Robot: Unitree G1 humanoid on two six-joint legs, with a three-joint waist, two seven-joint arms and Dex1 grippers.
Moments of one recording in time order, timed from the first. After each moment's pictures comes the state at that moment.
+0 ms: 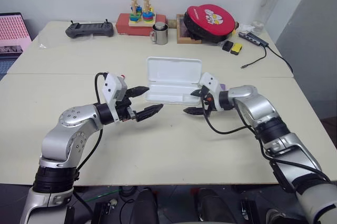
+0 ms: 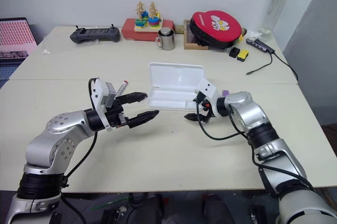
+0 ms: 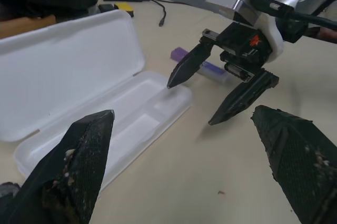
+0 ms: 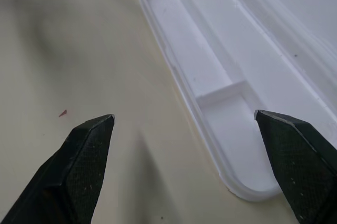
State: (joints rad) left arm -0.34 0.64 0.08 -0.19 -0.55 0.52 -0.88; right arm -0.89 -0.38 0.36 0.53 0.14 0.42 1.00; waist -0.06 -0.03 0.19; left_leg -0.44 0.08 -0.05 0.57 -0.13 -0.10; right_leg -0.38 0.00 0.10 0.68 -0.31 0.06
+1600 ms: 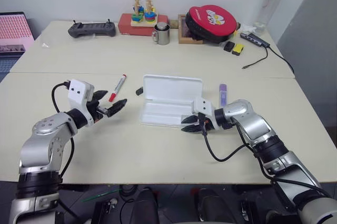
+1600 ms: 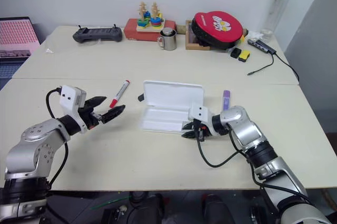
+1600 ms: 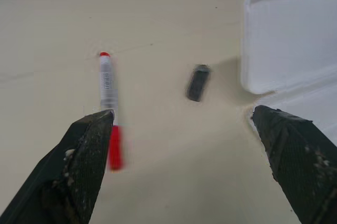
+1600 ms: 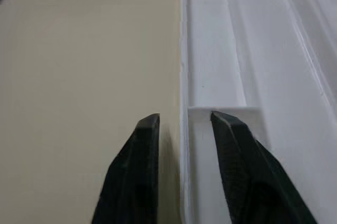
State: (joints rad) left arm -0.37 0.68 0.26 0.14 -0.39 0.47 -0.62; right arm -0.67 -0.38 0.33 0.18 0.10 0.38 1.19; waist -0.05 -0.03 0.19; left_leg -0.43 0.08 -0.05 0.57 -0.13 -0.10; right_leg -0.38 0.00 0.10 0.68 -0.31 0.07
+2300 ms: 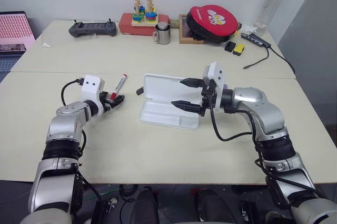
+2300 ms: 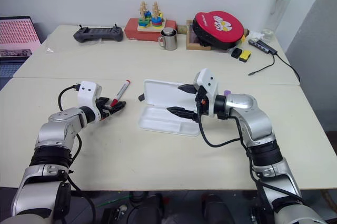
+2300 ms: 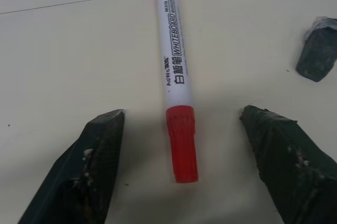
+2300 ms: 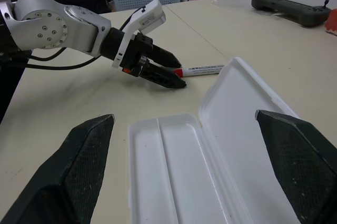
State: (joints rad) left arm -0.64 0.62 0.12 0.59 -0.22 0.45 -0.56; right arm -0.68 -0.33 0.15 -0.03 0.30 0.53 0.95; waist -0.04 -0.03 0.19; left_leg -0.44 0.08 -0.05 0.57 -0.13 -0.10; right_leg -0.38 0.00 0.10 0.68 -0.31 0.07
